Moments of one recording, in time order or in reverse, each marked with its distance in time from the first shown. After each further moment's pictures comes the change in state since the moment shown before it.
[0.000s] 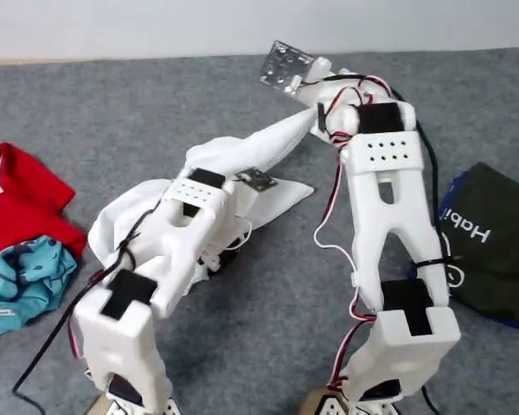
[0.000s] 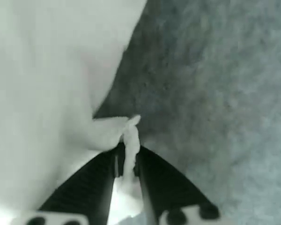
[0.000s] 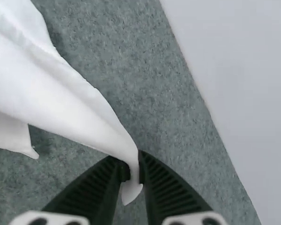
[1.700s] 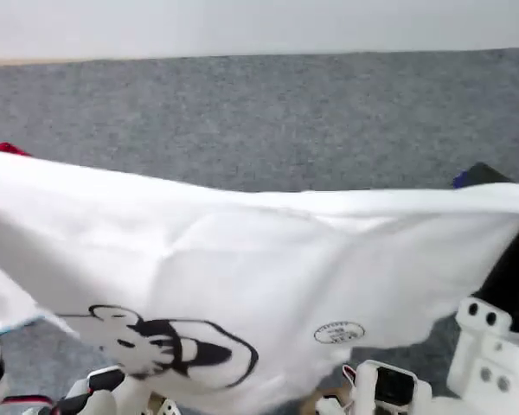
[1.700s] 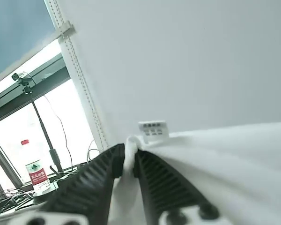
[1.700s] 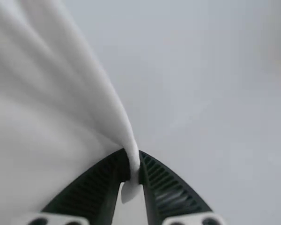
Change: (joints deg) left arm -35.3 -43.9 -91.5 14.7 -4.5; right arm 21.6 -75.6 -0.4 5.0 4.7
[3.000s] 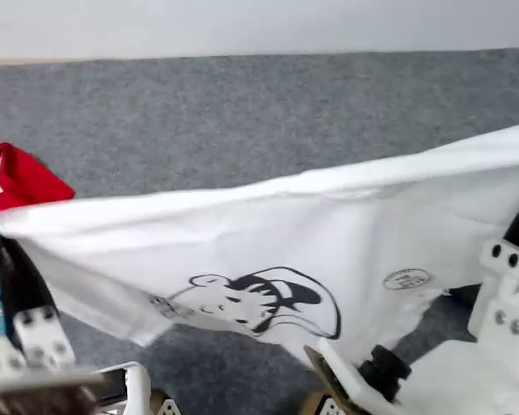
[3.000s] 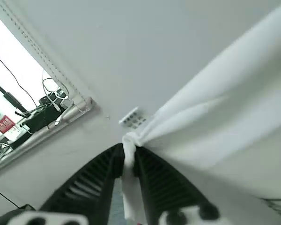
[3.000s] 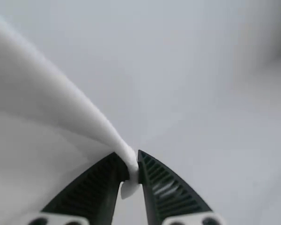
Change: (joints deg) left arm 0.1 -39.8 63.5 0.2 -13.6; right arm 0.1 6.0 0.2 -14.9 6.4
